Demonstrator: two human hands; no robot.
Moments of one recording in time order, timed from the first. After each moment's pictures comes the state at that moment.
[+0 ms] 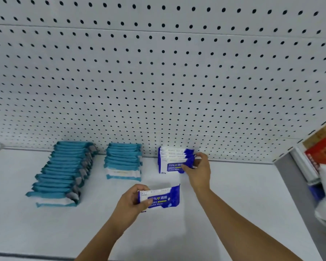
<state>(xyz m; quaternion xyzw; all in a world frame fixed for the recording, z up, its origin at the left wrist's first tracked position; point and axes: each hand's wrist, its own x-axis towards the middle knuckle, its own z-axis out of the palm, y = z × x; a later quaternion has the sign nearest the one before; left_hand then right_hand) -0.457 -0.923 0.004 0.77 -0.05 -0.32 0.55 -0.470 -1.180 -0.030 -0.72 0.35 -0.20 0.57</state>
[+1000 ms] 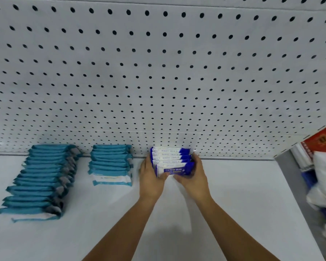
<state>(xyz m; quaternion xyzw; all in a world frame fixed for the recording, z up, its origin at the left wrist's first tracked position) -0.394 -1.051 -0.071 0.86 -0.09 -0.12 0.50 -0.481 -1.185 -0.041 -0.71 0.31 -0.13 0.62</state>
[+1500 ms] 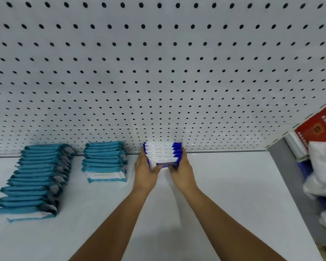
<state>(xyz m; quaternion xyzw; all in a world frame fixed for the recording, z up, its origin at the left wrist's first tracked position) -0.387 -1.053 -0.072 0.85 -0.14 -0.12 0.50 -0.463 -1.174 -0.038 -0.78 0.30 -0.09 0.54</state>
